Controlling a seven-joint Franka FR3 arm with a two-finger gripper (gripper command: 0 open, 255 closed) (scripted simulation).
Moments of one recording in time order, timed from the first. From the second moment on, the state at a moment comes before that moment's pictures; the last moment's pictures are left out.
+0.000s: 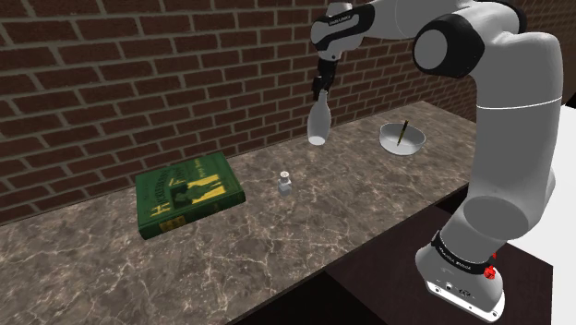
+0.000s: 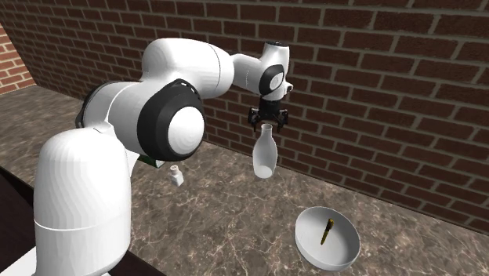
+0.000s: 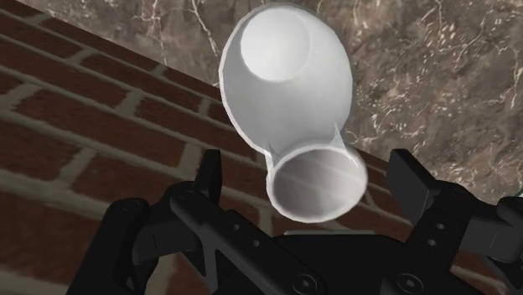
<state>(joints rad) -0.13 0.44 -0.28 -1.49 0.21 1.98 -0.60</state>
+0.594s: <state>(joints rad) -0.13 0.44 -0.28 -1.50 0.21 1.98 -0.60</state>
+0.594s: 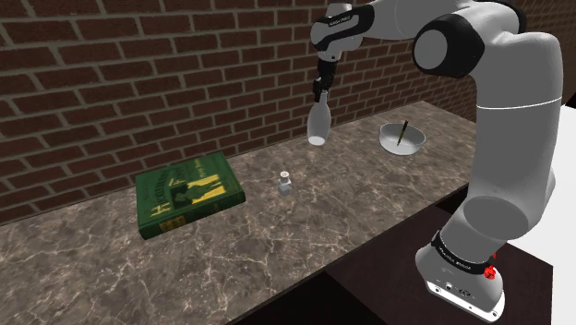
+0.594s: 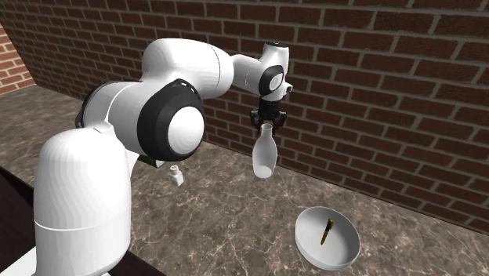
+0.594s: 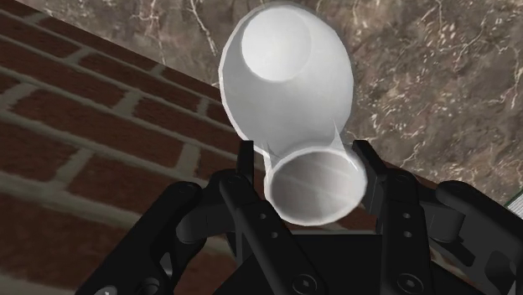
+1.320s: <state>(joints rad) -0.13 0.43 -0.28 -1.47 0.20 1.95 -0.60</state>
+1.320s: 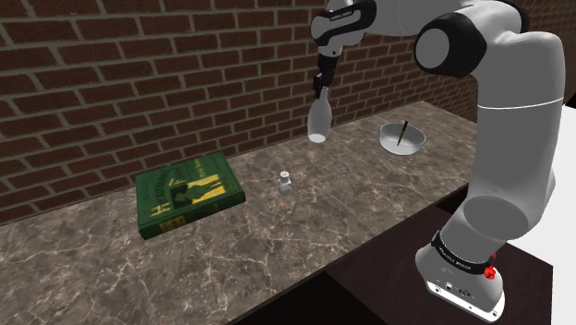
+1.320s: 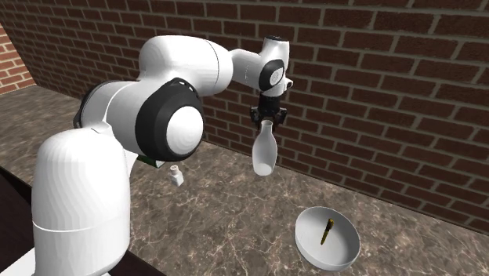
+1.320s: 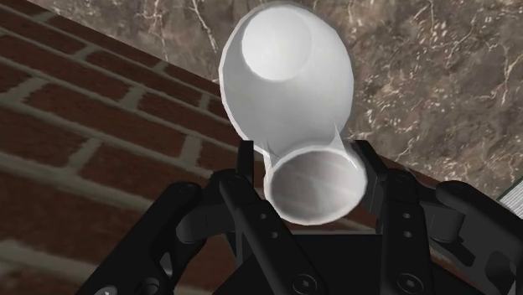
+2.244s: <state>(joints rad) -0.14 0.43 -0.29 -1.29 0.19 1.77 -0.58</state>
